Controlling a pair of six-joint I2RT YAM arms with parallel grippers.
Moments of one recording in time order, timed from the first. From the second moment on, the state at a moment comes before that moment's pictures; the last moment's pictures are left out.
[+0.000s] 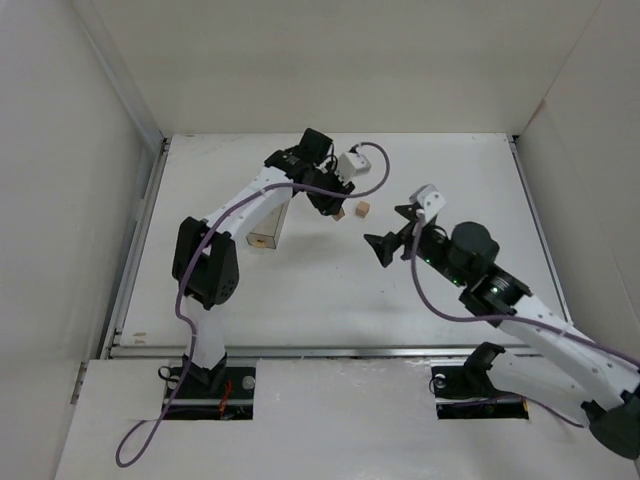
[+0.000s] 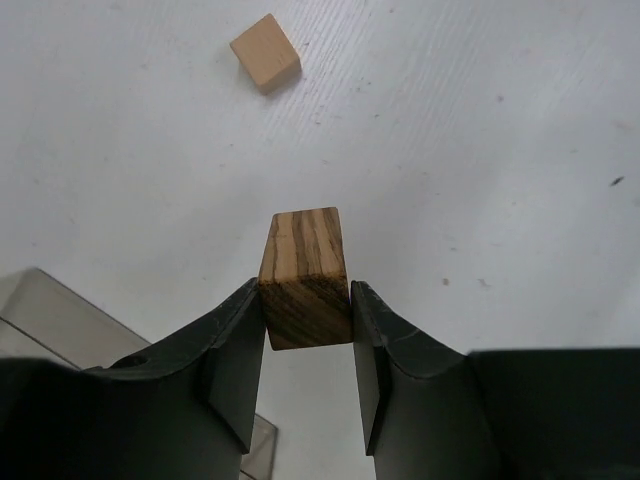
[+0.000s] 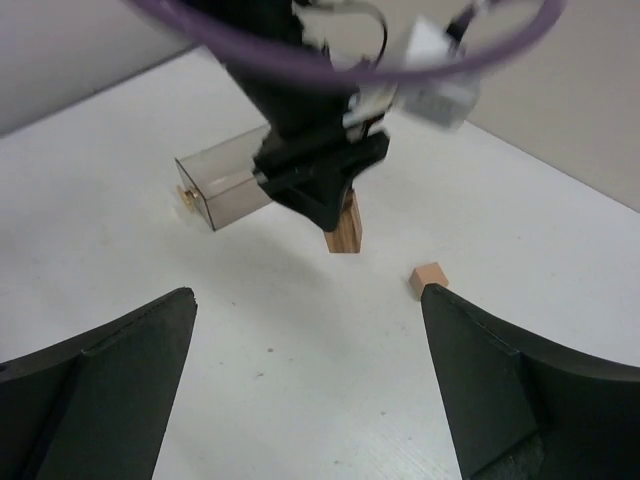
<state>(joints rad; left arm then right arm) -0.56 1.94 1.79 -0.78 0.37 0.38 0.72 0.92 0.75 0.10 -0.02 -0.07</state>
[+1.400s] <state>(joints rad) -0.73 2.11 1.71 -0.75 0.26 0.84 0.71 0.56 0.88 -0.34 0.33 0.12</state>
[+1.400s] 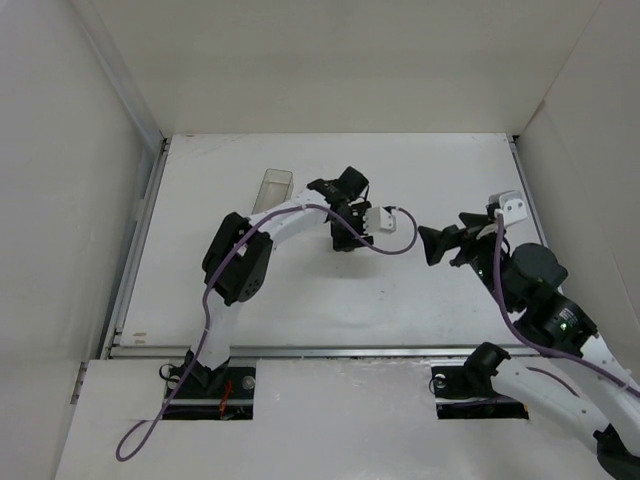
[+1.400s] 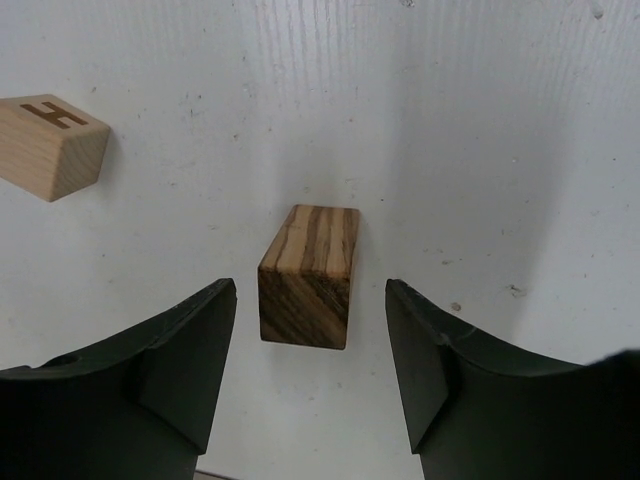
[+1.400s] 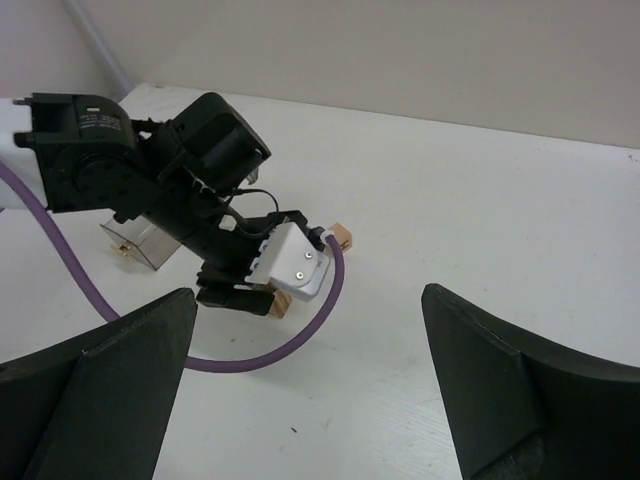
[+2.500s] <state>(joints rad) -0.18 1.33 1.27 -0.63 0.27 0.29 0.46 2.28 2.05 -0.81 -0.06 -0.15</state>
